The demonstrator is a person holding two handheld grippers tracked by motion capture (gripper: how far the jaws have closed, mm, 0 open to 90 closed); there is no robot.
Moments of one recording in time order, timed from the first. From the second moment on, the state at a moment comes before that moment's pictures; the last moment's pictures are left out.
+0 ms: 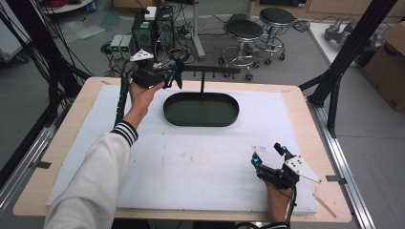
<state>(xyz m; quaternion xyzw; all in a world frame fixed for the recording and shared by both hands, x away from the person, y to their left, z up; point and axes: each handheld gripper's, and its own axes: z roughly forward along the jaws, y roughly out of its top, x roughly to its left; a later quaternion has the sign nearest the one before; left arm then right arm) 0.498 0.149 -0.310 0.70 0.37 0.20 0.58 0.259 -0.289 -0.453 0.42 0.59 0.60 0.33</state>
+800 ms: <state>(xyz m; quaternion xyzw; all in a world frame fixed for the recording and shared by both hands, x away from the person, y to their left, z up) 0.501 0.154 -0.313 0.70 0.38 0.21 0.56 0.259 -0.289 -0.453 0.42 0.59 0.60 0.33</state>
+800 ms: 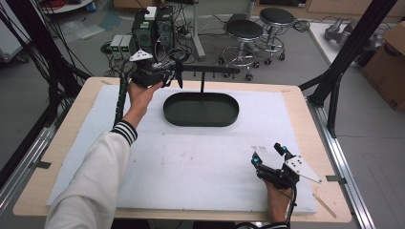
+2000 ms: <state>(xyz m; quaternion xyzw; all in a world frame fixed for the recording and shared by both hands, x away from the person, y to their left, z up) 0.464 0.170 -0.322 0.73 0.38 0.32 0.46 0.256 -0.288 -0.454 0.41 0.60 0.60 0.34</state>
